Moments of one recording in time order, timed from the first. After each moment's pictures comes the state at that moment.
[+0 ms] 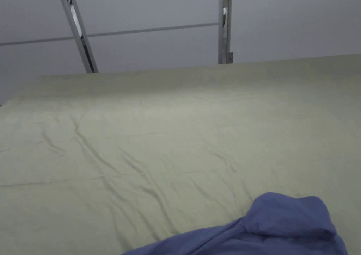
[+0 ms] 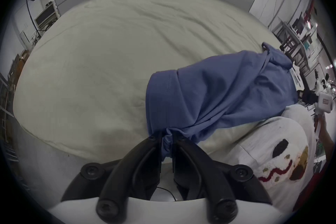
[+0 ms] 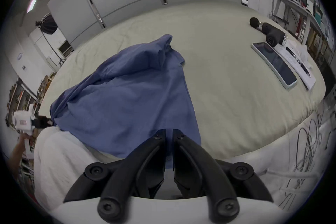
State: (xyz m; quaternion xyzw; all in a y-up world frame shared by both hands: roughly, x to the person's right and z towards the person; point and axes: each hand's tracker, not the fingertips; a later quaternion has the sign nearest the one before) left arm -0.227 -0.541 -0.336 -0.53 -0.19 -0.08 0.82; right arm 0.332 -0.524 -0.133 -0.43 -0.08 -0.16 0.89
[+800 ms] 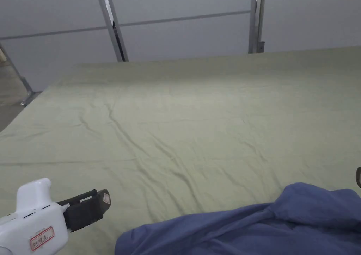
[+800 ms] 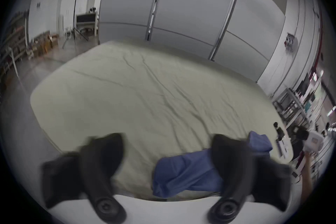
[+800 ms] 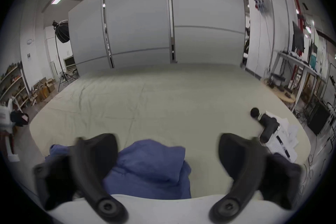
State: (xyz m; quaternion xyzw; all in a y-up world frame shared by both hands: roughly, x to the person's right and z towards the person) left arm -0.255 -0.399 -0.340 -0.35 -0.11 0.11 0.92; right arm 0.327 -0.393 -0.229 -0.26 -0.10 -0.06 0.96
